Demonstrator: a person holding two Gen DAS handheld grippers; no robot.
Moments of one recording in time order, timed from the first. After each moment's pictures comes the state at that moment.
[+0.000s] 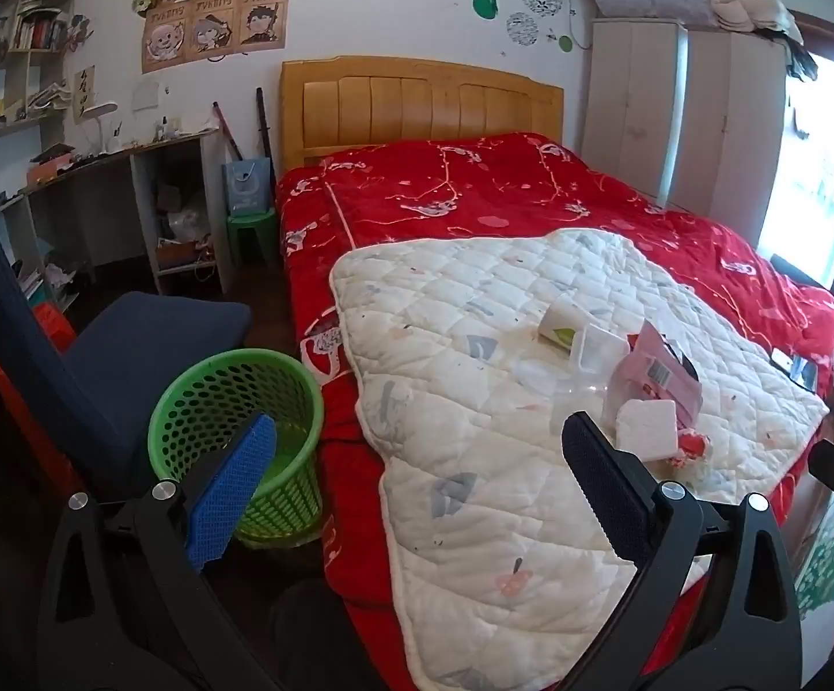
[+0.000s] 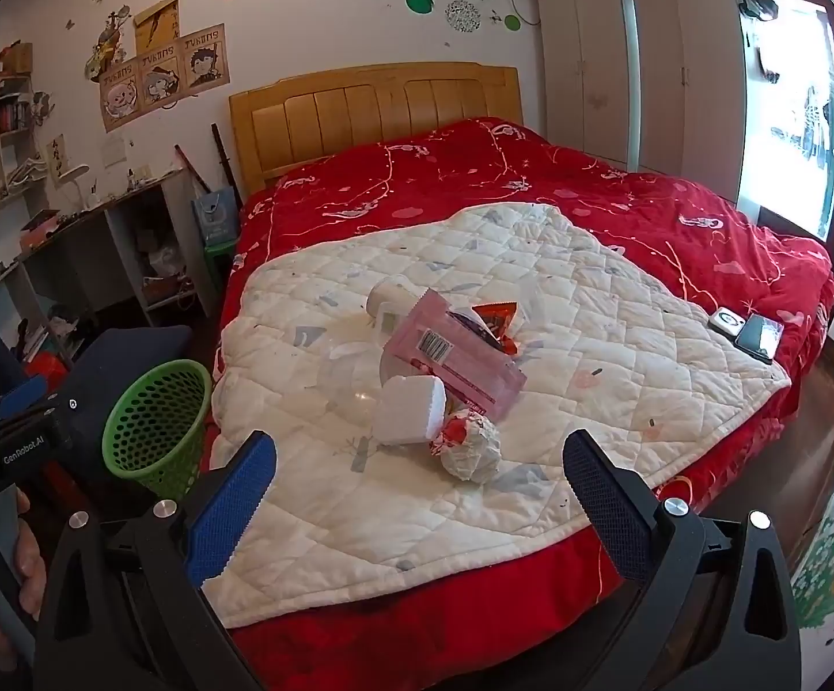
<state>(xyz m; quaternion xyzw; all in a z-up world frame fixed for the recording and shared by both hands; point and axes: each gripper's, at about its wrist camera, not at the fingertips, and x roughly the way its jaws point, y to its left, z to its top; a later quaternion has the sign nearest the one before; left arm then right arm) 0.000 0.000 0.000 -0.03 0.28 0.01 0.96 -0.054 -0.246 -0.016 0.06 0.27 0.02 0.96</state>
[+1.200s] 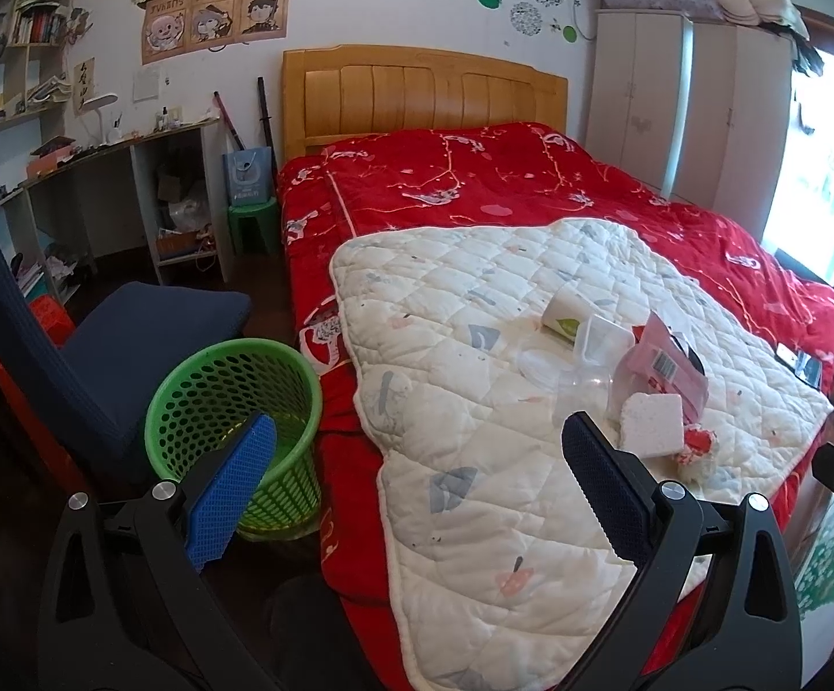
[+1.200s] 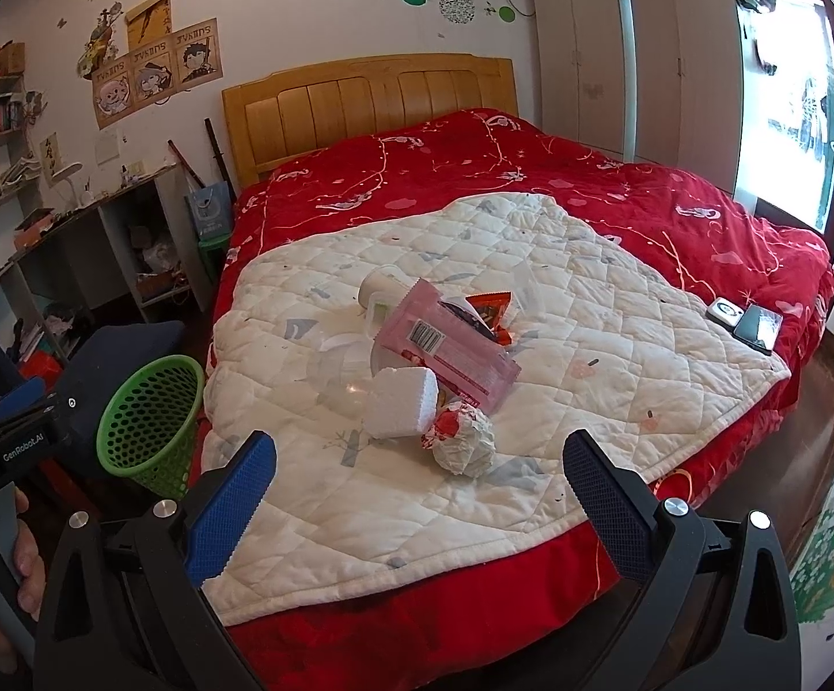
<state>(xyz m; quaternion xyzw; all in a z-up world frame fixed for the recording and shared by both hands) 0.005 -0.004 -0.012 -0.01 0.26 0.02 0.96 -0.048 -0.252 -0.023 0.06 0.29 0.02 0.96</state>
